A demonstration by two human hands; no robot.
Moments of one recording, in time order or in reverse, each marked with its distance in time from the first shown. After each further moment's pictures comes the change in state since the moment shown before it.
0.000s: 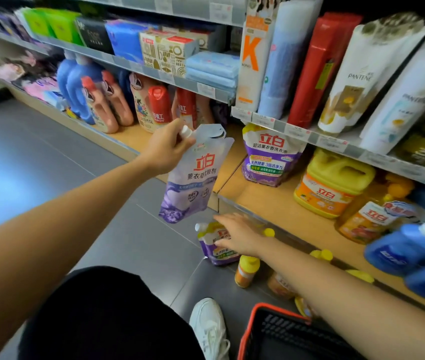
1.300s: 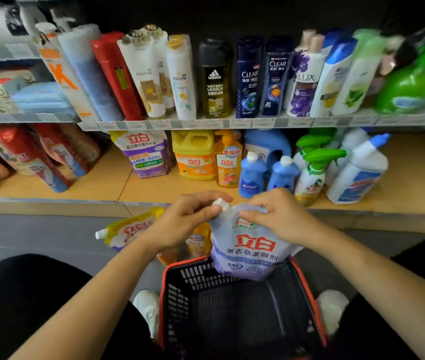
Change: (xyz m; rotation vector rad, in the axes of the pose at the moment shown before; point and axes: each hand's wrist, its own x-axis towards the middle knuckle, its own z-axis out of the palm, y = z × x) left_hand -0.175 0.270 0.135 -0.718 -0.772 0.295; right_hand -0.373 0.058 -0.097 0.483 0.581 0.267
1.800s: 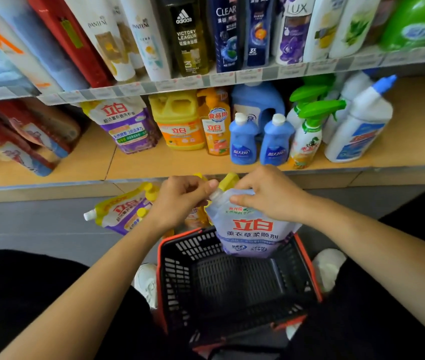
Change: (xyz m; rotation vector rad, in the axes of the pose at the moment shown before) left_hand 0.013 -0.032 0.032 0.107 0.183 -0.233; right_hand -0.006 0.027 0.012 -0.146 -0.104 0.007
